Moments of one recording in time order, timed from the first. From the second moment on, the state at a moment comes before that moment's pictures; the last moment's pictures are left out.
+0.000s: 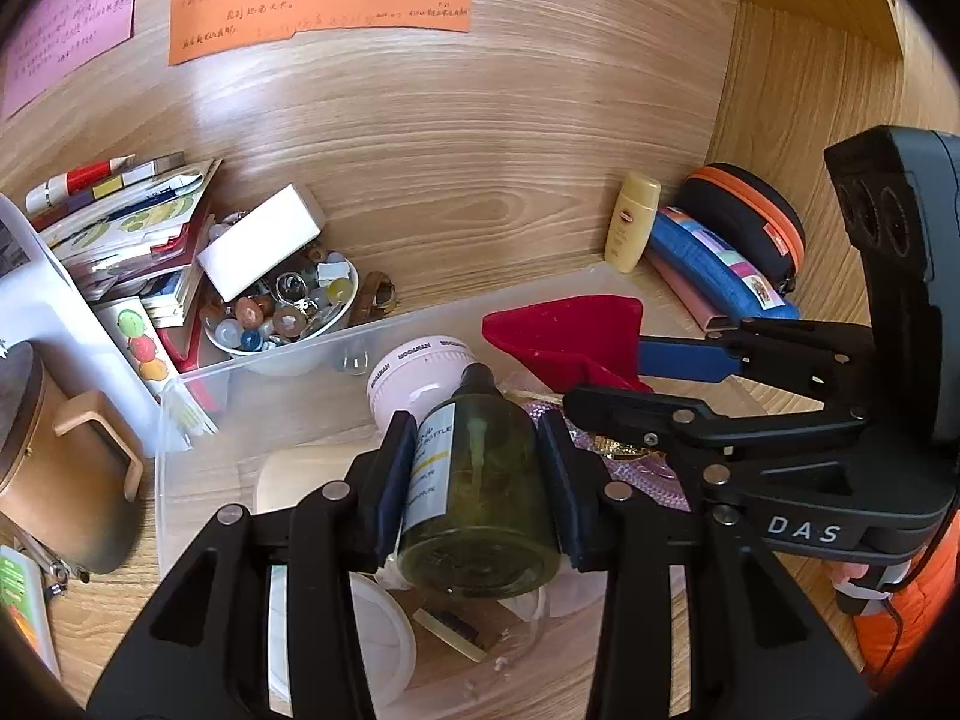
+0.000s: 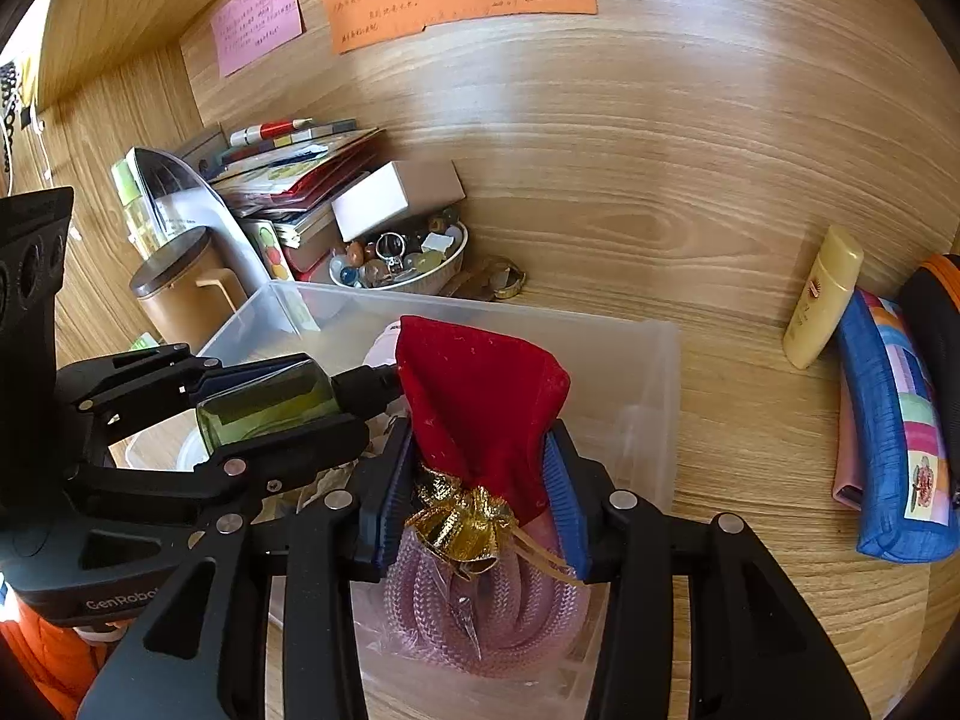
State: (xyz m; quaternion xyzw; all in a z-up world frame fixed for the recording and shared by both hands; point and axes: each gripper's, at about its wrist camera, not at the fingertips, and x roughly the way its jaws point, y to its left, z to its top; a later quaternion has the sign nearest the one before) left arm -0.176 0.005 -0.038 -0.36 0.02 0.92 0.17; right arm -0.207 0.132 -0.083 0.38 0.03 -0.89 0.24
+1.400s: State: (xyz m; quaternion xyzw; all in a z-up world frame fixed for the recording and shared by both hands) left arm -0.131 -0.014 -0.009 -0.30 0.04 0.95 0.08; right arm -0.194 0.142 -0.053 0.35 0.01 -0.91 0.23
